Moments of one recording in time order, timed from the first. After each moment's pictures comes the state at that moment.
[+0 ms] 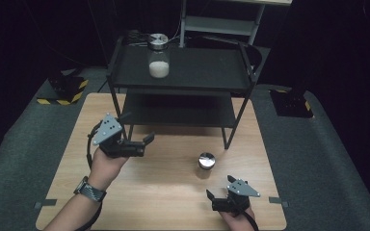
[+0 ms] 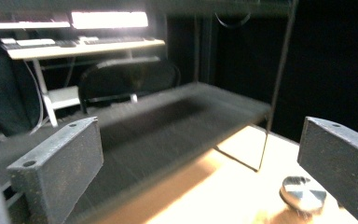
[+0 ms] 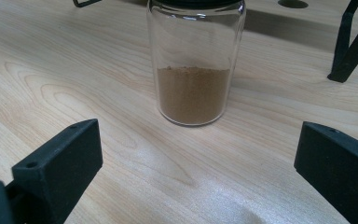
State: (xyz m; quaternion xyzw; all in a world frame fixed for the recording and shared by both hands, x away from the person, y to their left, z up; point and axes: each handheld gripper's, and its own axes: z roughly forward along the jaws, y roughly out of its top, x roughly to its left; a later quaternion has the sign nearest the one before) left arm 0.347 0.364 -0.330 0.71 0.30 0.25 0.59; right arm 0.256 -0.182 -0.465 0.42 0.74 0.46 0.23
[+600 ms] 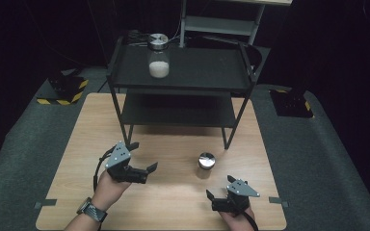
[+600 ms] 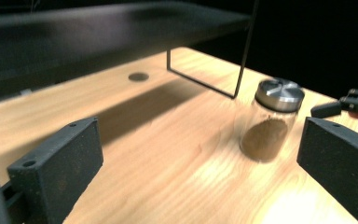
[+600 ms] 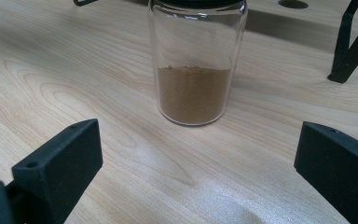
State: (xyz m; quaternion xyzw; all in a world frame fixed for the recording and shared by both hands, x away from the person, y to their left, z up) left arm 0.336 0.367 -0.385 0.76 0.31 0.19 0.54; right arm 0.256 -0.181 -0.465 0.42 0.74 0.46 0.23
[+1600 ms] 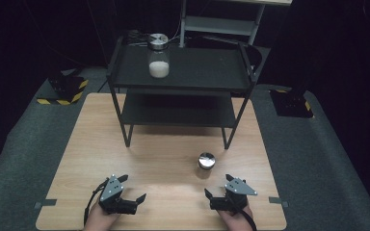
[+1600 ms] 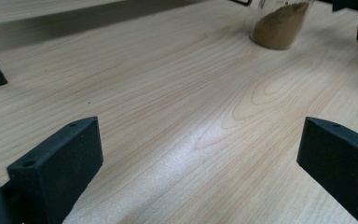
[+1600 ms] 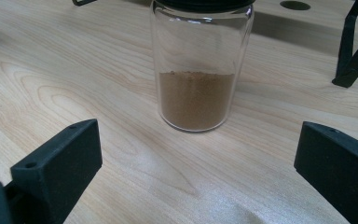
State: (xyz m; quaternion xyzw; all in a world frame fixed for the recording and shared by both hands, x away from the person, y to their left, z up) left arm 0.282 0.389 -0.452 0.79 0.34 0.18 0.47; right arm 0.260 -0.175 -0.465 0.42 0.75 0.46 0.24
